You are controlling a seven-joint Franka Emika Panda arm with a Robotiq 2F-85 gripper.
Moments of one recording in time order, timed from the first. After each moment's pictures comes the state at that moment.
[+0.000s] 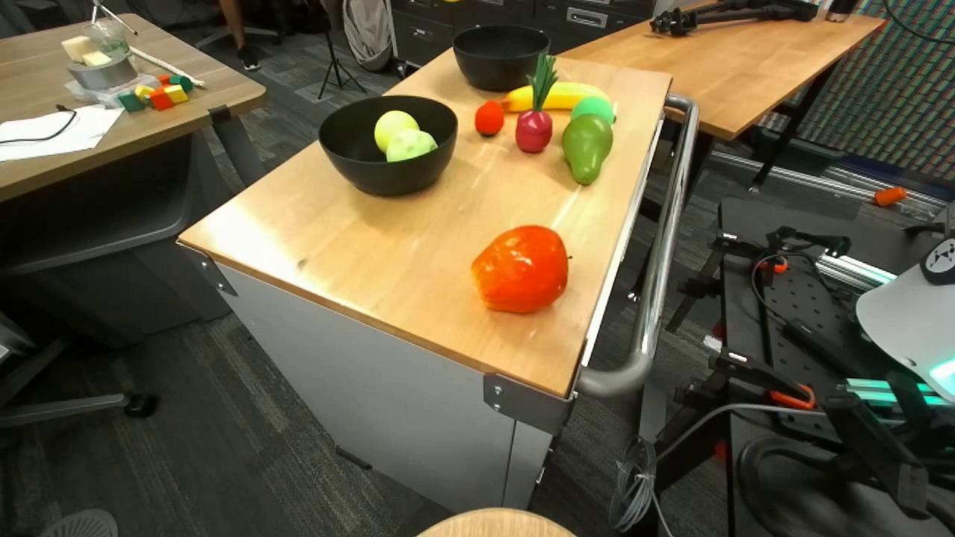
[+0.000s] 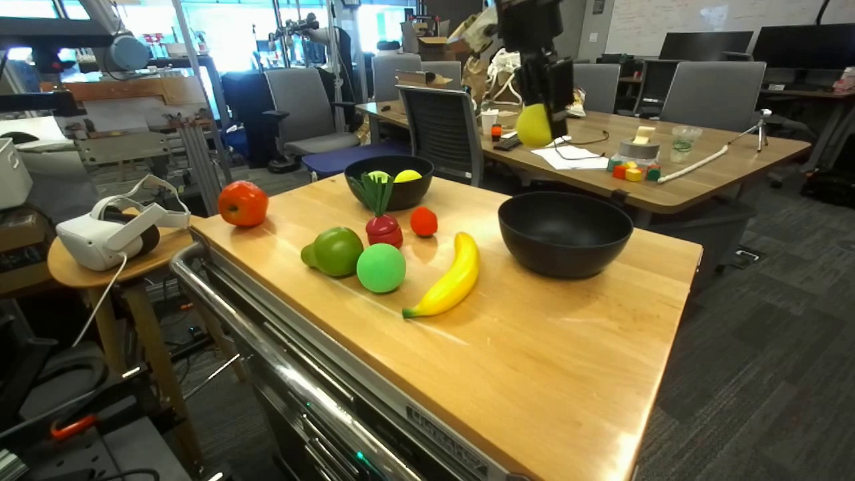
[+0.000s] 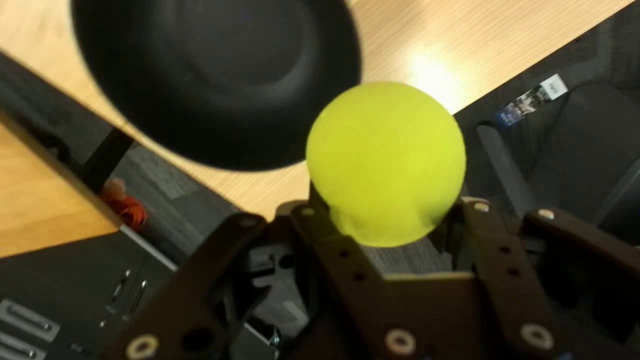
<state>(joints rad) -0.01 0.49 -0.24 -1.45 -0.21 2.14 0.65</state>
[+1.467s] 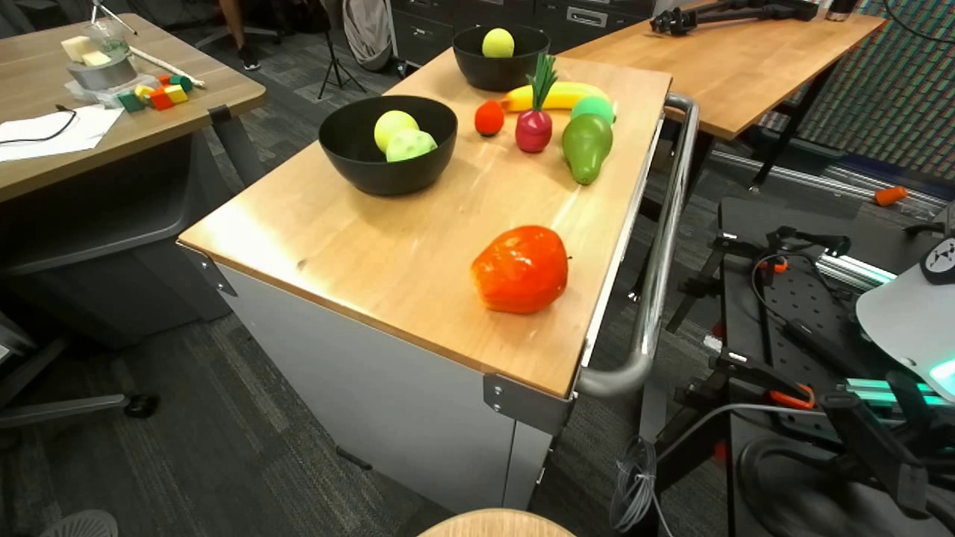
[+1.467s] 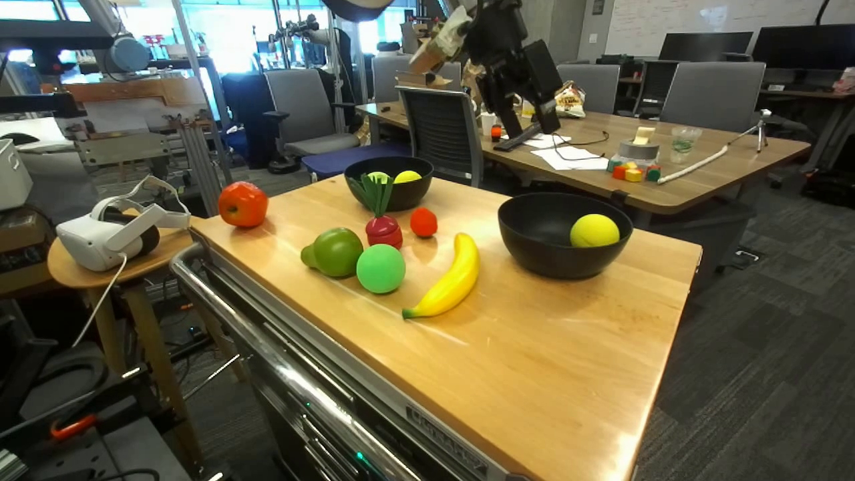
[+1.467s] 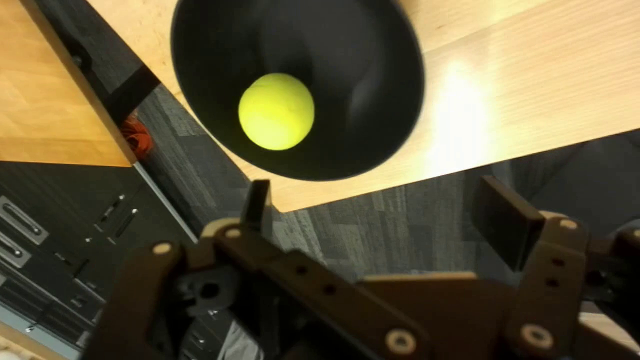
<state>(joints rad) 0.04 0.30 -0.22 -1.76 -0.46 2.26 0.64</state>
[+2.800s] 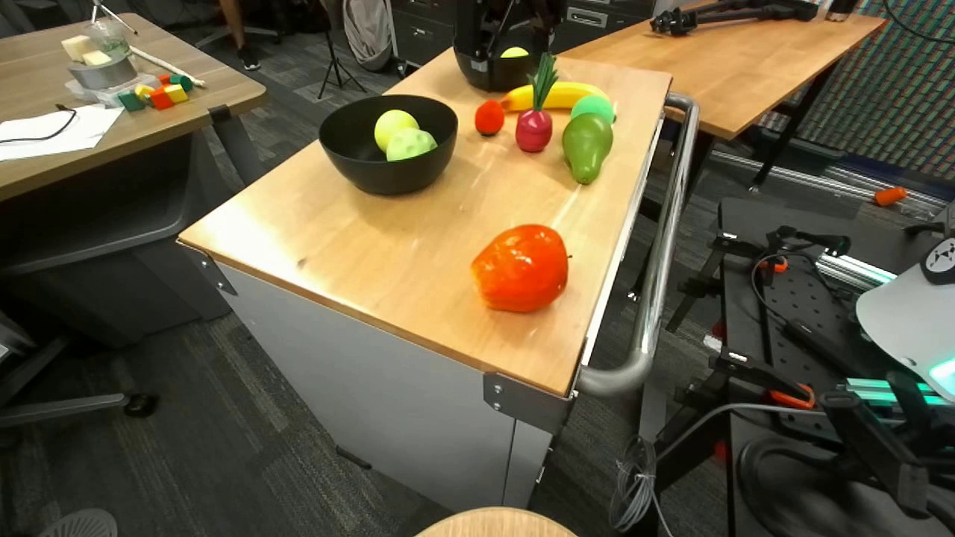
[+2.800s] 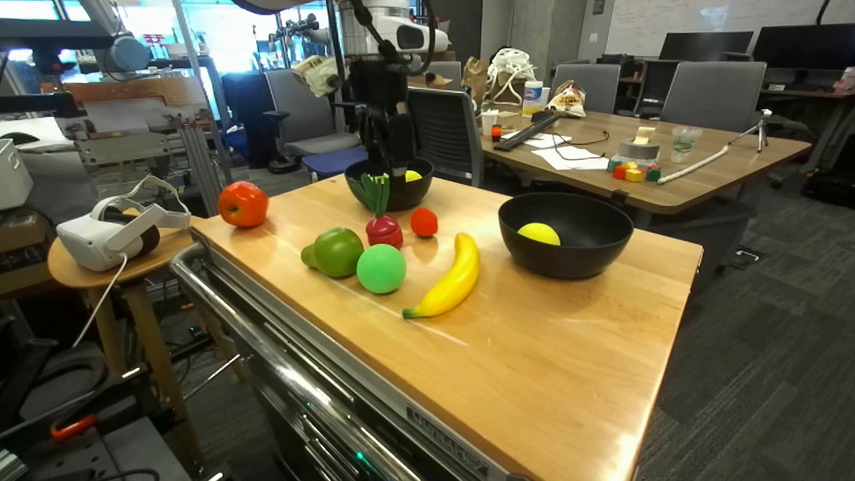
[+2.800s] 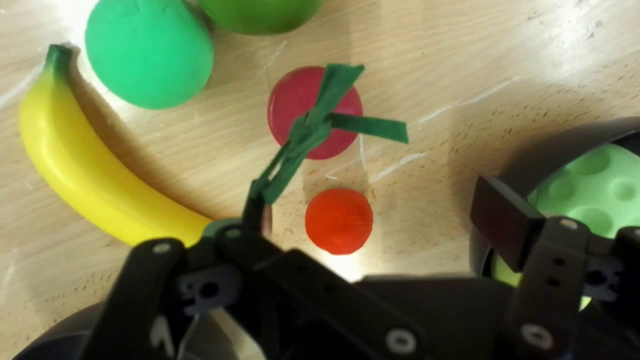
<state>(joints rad) 0.04 0.10 -0.08 -2.10 -0.07 2.18 0.43</state>
